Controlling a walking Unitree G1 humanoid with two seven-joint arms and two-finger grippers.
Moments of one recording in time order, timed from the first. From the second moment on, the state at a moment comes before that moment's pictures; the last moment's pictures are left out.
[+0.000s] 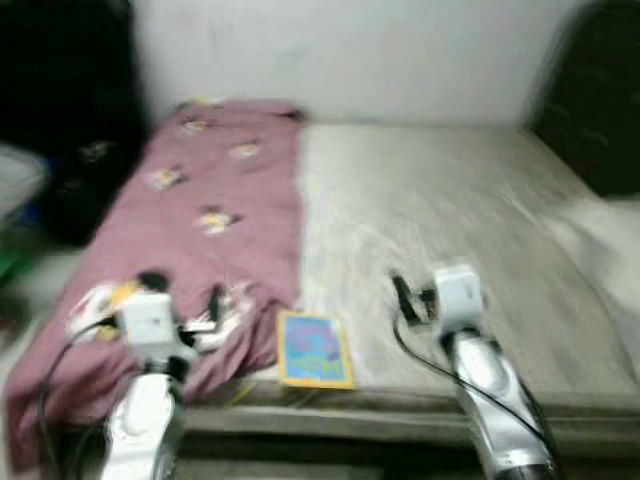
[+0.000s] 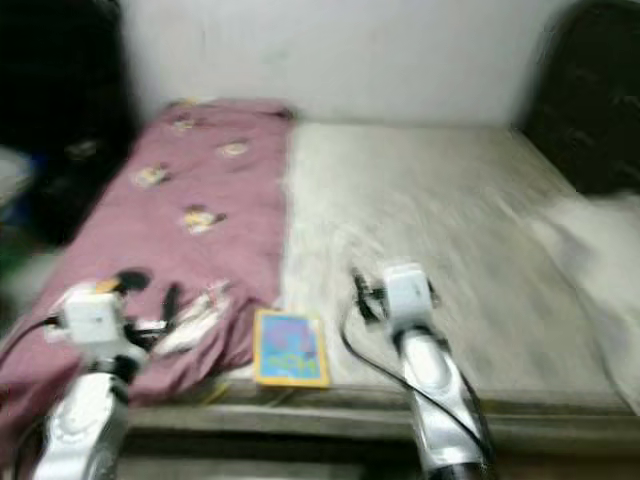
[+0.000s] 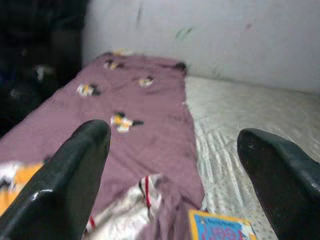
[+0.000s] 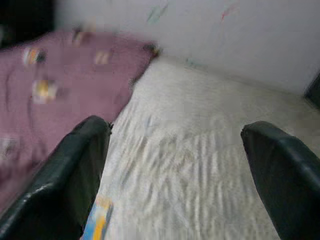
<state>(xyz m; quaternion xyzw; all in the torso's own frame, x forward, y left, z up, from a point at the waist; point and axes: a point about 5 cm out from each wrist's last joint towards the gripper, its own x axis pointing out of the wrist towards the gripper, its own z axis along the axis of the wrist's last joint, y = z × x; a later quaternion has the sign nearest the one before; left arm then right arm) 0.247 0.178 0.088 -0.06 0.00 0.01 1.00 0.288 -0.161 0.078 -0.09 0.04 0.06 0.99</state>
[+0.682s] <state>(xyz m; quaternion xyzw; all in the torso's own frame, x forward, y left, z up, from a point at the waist) 0.251 0.188 0.093 -0.05 0.00 0.03 1.00 0.294 -0.146 0.086 -0.08 0.02 0.08 0.99</state>
